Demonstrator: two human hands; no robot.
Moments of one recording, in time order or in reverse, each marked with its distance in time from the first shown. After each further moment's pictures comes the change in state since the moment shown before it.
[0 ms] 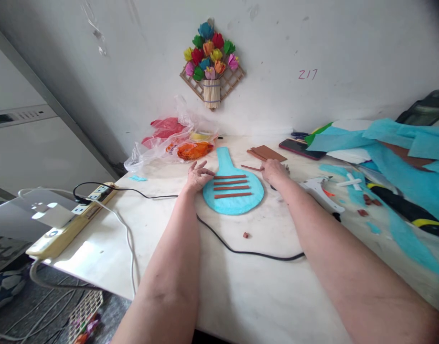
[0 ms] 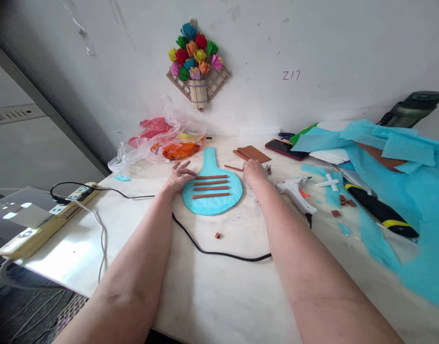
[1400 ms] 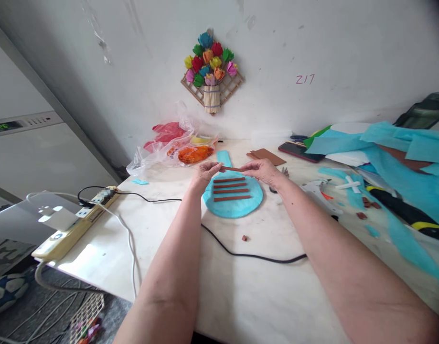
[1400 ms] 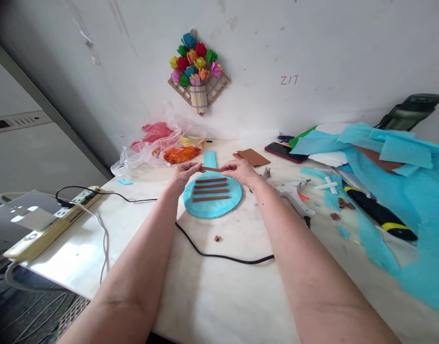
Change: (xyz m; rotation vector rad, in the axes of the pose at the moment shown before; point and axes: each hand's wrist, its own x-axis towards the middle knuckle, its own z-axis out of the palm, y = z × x) left_hand 0.001 0.062 0.000 -0.727 0.073 -0.061; right_hand -0.022 -0.024 -0.033 1.154 -0.057 -0.167
